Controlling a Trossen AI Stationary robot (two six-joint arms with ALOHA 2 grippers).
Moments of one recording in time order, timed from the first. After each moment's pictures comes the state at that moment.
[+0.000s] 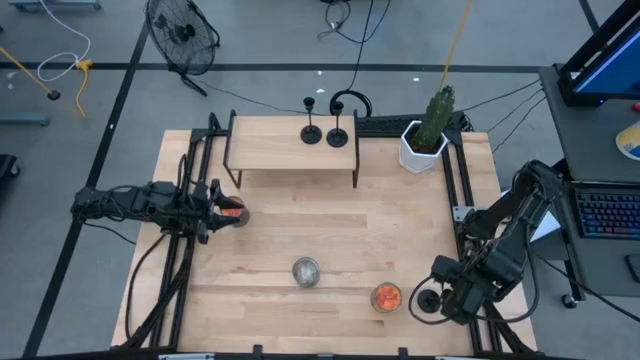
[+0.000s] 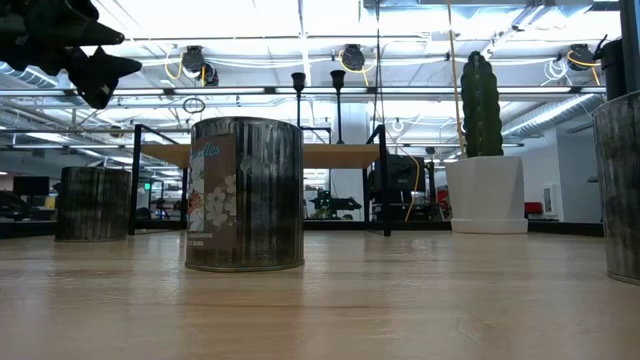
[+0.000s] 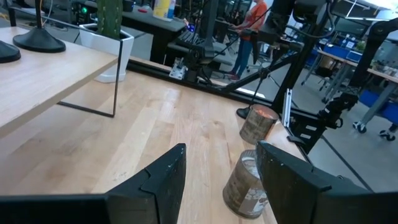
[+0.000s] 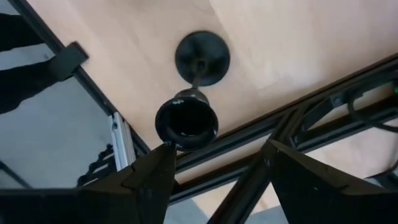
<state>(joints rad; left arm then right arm) -0.11 0.12 0.27 -0.26 -0.05 -0.30 0.91 1.39 1.32 -1.44 -0.15 1.46</state>
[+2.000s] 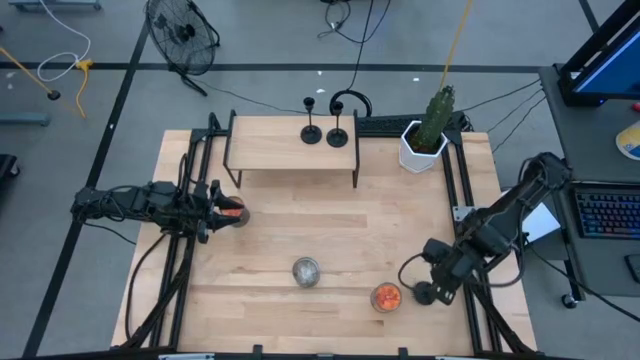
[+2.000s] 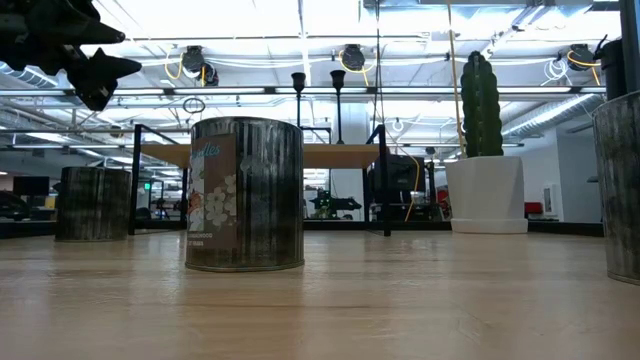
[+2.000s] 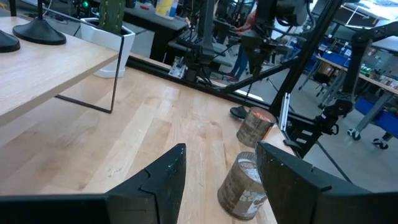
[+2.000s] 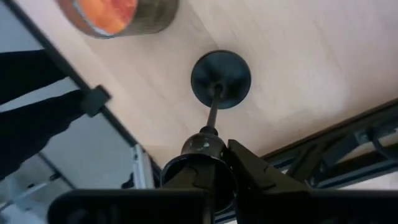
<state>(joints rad) -0.11 0.12 0.27 -0.26 -0.05 -0.35 0.73 1.21 1.11 -1.24 -0.16 1.40</state>
